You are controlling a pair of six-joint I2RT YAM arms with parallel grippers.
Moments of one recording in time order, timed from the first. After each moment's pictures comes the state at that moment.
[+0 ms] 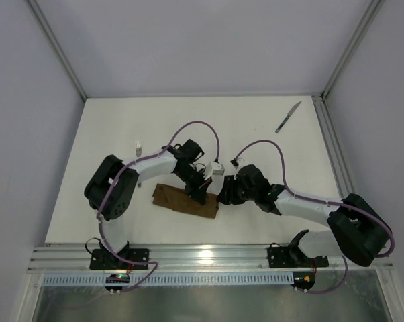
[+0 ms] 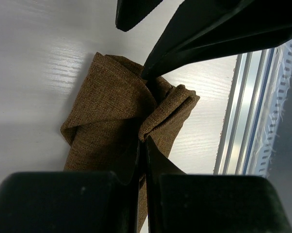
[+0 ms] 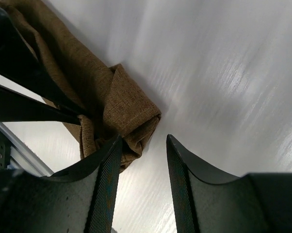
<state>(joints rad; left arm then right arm) -0.67 1.86 1.18 -0.66 0.77 0.50 0.72 1.29 0.50 0.08 -0.15 0.60</state>
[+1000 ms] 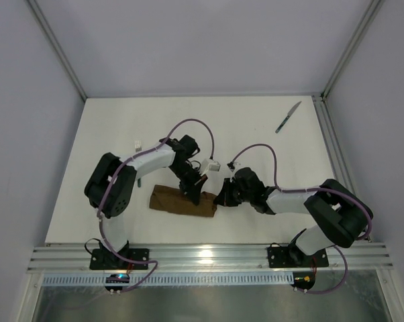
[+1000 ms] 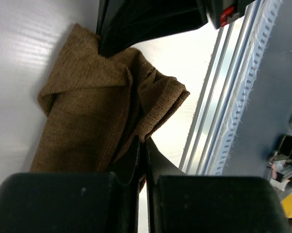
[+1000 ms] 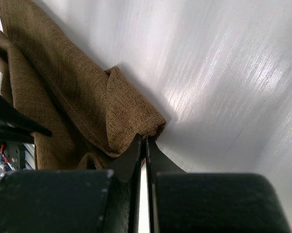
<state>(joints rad) -0.65 1.86 1.26 -0.88 0.77 0.46 0.72 1.49 0.46 0.33 -0.24 0.70</state>
